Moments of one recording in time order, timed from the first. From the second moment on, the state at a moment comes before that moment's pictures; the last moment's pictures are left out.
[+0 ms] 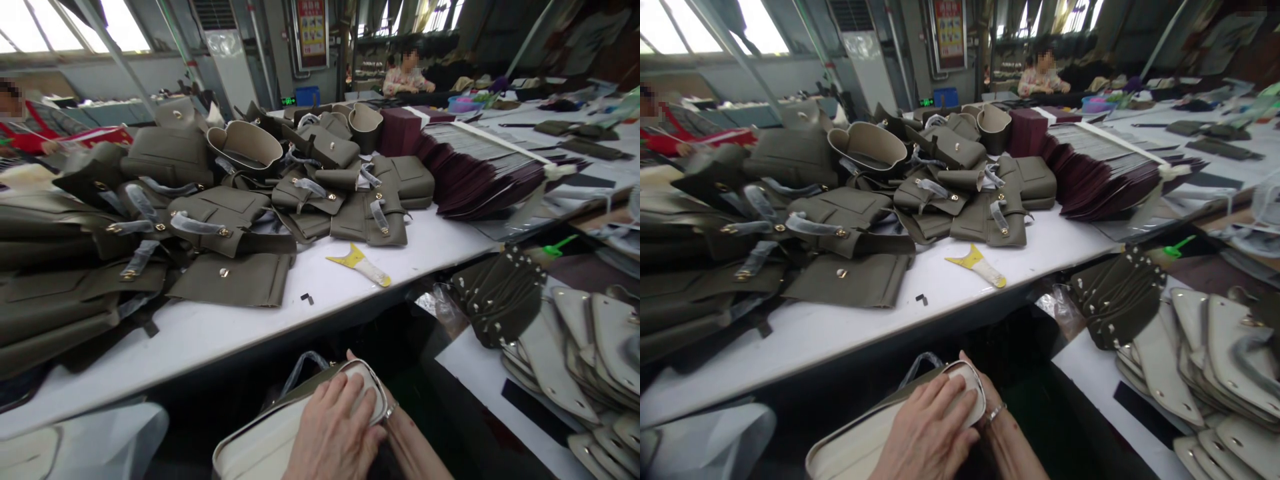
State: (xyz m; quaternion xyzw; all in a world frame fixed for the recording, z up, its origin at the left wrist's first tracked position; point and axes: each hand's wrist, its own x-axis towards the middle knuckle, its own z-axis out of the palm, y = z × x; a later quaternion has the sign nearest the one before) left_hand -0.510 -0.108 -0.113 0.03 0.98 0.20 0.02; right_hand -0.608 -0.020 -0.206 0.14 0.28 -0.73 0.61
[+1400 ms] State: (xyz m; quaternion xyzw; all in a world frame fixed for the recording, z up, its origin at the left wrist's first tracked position) left_hand -0.513 -0.136 -0.110 0.13 0.99 0.11 -0.02; right_hand -0.585 0.039 -0.153 -0.21 0.84 -0.44 0.23
